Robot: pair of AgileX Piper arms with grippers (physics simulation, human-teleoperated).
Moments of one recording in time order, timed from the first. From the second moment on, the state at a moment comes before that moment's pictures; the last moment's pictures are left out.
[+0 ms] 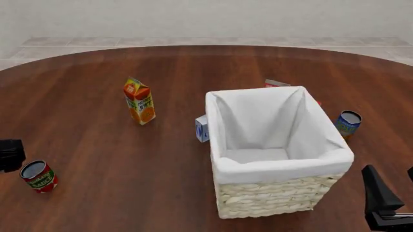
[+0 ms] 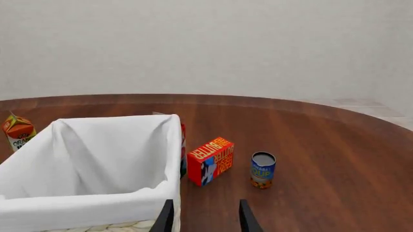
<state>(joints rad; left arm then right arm) 0.38 0.77 -0.45 0.27 0.08 0.00 0.01 0.00 0.00 0.00</state>
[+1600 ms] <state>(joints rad) 0.41 1.22 -0.34 -0.13 0.09 0.00 0.01 0.00 0.00 0.00</state>
